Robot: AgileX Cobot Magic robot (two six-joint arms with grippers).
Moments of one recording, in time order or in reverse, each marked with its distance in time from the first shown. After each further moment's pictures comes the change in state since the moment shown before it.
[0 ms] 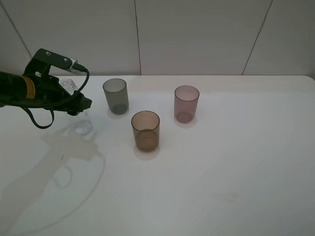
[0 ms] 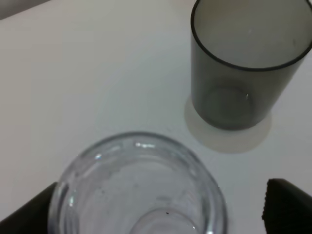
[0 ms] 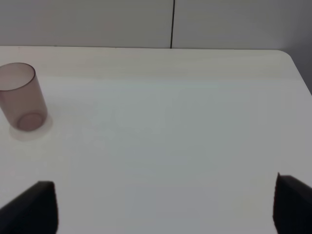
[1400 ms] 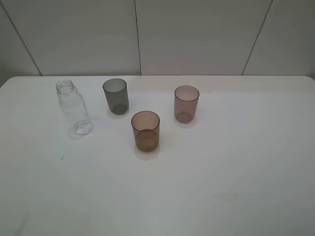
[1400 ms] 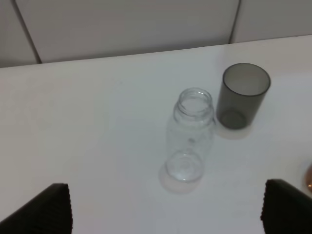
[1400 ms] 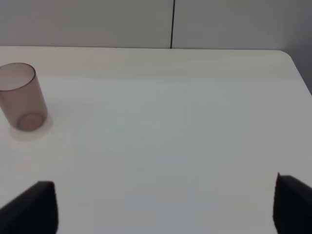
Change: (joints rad) left arm 0.000 -1.204 0.010 -0.851 1.058 0.567; right arm 0.000 0.000 0.000 0.000 0.000 0.000
